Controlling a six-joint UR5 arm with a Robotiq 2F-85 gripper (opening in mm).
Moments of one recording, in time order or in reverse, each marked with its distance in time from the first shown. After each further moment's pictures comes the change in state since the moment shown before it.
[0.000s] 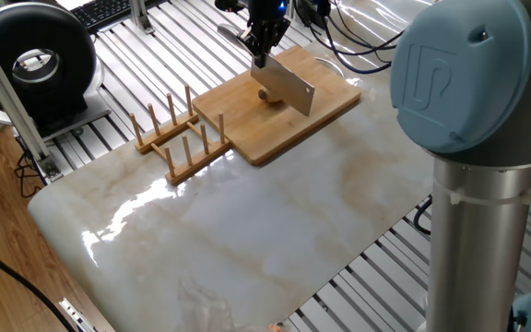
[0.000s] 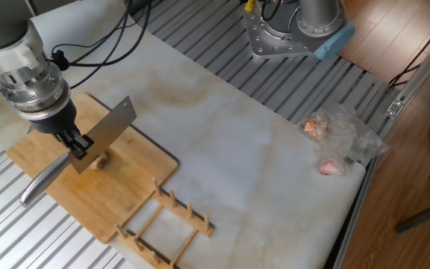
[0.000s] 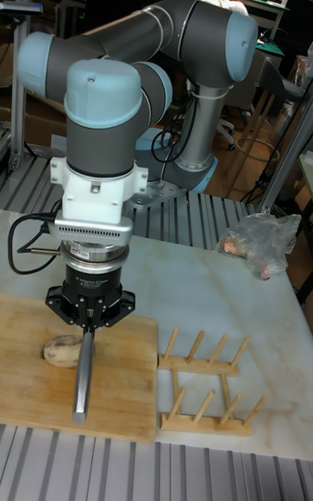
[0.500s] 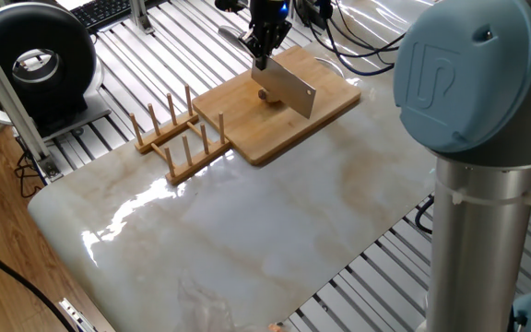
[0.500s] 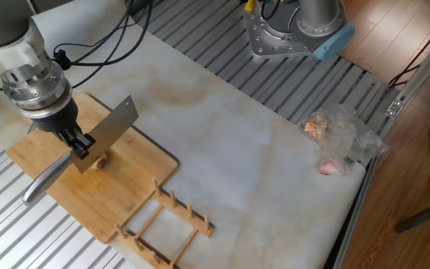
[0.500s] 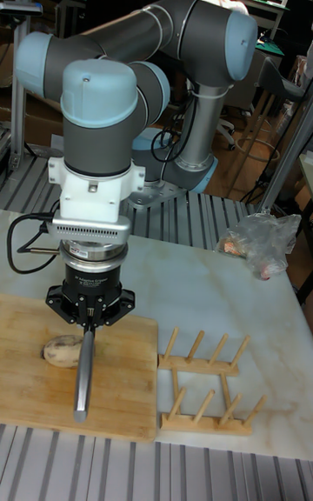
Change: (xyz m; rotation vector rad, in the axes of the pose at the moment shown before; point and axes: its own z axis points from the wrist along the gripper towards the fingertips) arm 0.003 -0.001 0.001 -0.006 -0.001 -0.006
